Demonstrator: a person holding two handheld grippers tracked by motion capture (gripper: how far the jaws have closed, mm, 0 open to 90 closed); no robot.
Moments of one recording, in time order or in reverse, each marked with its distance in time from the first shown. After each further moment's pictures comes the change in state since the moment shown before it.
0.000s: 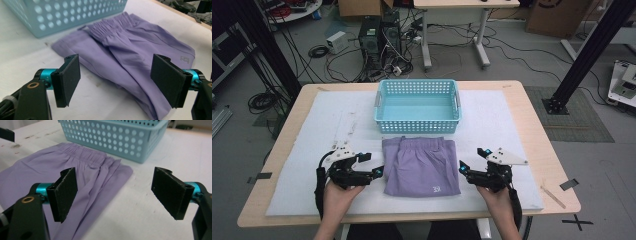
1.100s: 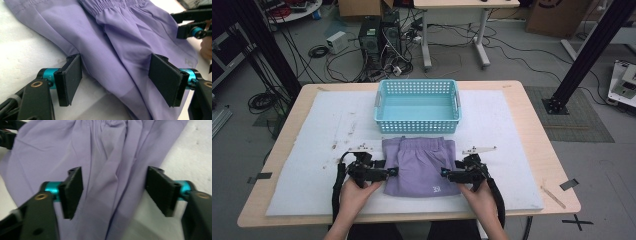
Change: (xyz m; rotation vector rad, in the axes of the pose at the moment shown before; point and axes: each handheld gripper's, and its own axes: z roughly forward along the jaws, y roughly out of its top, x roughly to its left) left arm 0.003 -0.005 0.047 0.131 -0.071 -0.221; right arm 0.012 -0.006 0.063 0.321 0.161 0.197
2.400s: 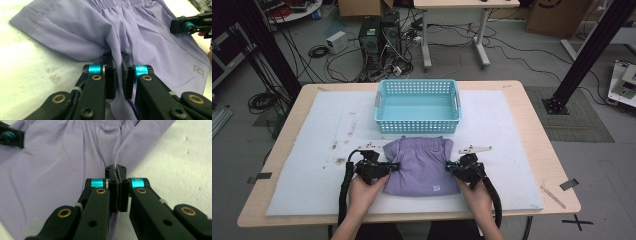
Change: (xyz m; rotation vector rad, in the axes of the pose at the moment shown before) left arm -0.010 0.005 0.016 0.014 0.054 0.009; right arm 0.007 0.003 0.004 -0.030 -0.100 -0.044
